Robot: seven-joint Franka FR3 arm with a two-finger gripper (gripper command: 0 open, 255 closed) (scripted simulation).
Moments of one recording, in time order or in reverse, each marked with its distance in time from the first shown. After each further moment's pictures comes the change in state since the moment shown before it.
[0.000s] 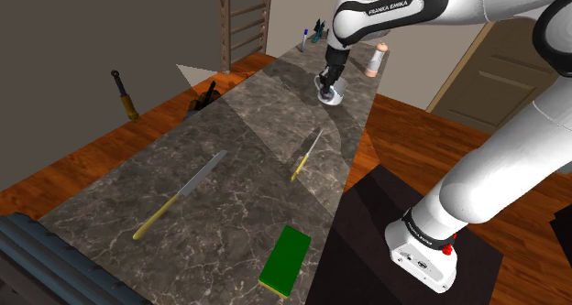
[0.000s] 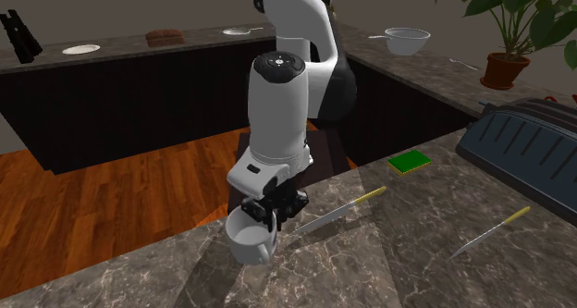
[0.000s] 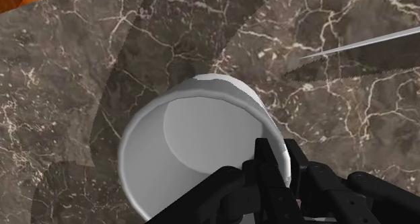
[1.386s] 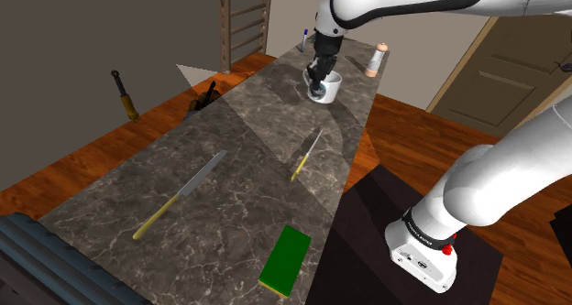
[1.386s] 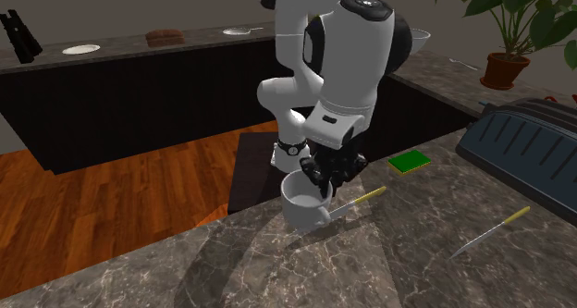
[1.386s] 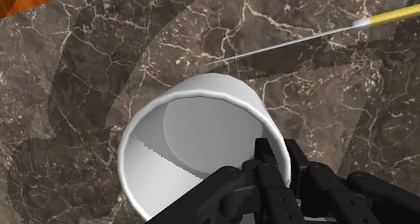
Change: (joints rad) arm 0.095 -0.137 0.127 0.015 0.020 -0.163 0.203
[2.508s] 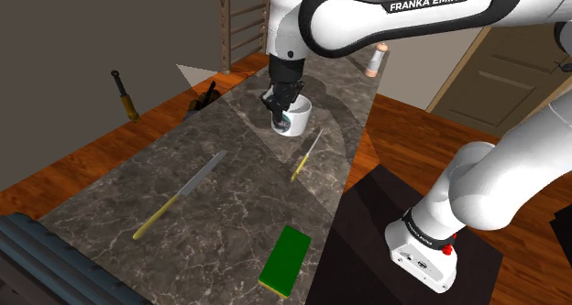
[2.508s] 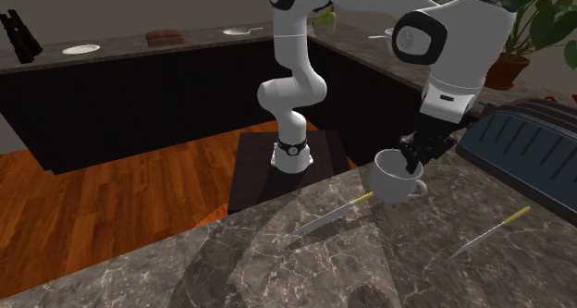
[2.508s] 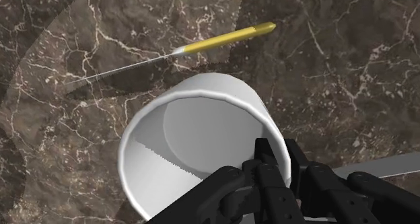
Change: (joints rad) arm 0.175 0.027 0.260 0.035 0.055 -0.022 0.413
